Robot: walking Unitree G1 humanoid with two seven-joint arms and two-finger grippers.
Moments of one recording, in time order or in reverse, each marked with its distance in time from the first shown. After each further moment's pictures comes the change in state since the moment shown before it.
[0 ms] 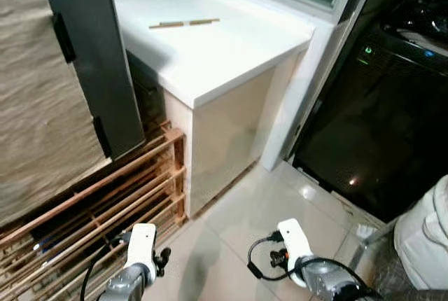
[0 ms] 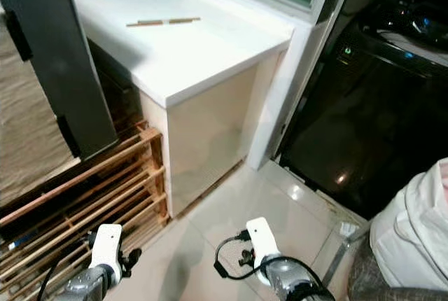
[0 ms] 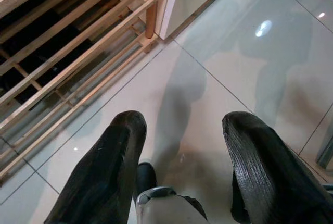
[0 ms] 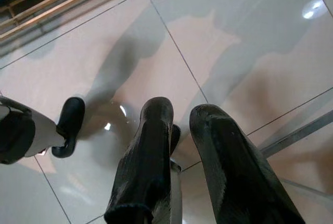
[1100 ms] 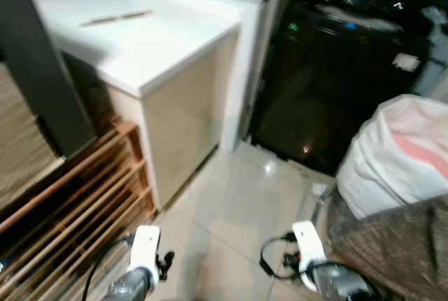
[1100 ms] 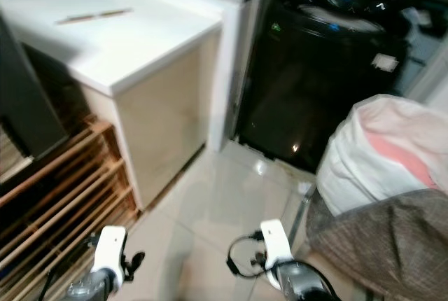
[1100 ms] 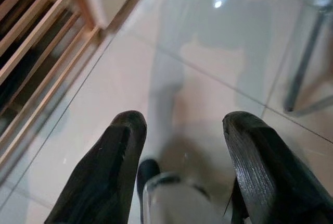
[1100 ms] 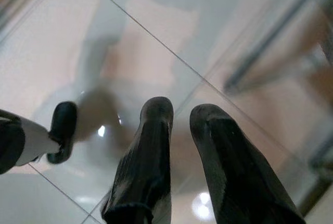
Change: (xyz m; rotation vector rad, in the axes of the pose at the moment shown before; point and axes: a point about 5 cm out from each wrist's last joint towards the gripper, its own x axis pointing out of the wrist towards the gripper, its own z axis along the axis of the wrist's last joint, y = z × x) left arm -0.007 0.000 -0.005 0.032 0.021 -0.004; right arm -0.004 -0.007 -0.004 0.086 -0.002 -0.045
